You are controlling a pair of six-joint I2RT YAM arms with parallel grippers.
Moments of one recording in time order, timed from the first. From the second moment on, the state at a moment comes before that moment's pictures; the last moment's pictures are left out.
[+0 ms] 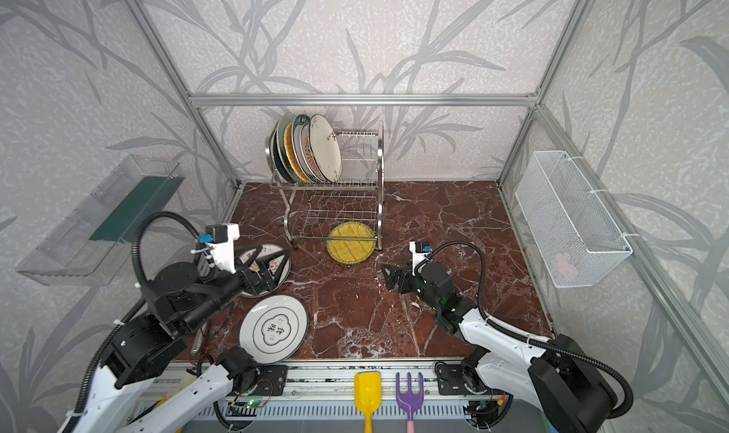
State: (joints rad) left arm -0.59 0.54 0.94 -0.67 -0.03 -0.48; right arm 0.63 1.08 0.34 0.38 -0.01 0.60
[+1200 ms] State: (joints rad) left arm -0.02 0.65 0.65 -0.48 0.62 -0.57; right arm 0.86 1.97 0.74 0.76 0.34 1.44
